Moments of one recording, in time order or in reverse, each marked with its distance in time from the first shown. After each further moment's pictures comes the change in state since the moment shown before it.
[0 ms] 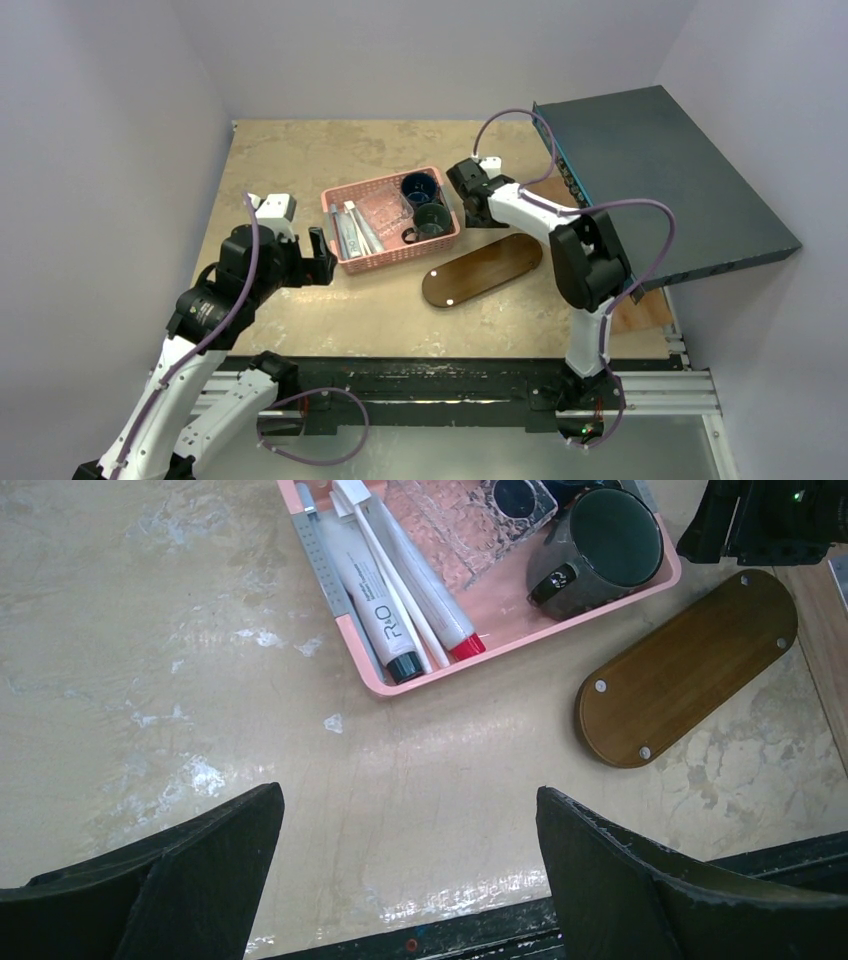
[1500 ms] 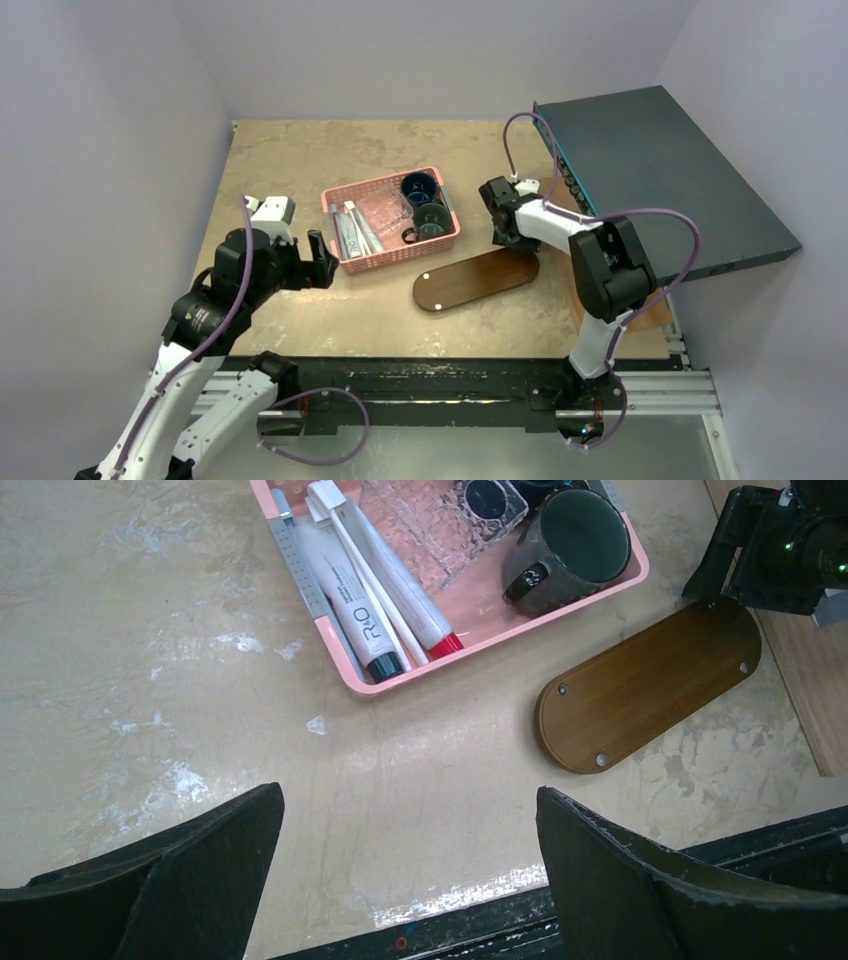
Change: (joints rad) left arm 0.000 -0.029 0.000 0.000 0.041 0.001; right arm -0.132 -0.113 -0.288 0.062 0.006 0.122
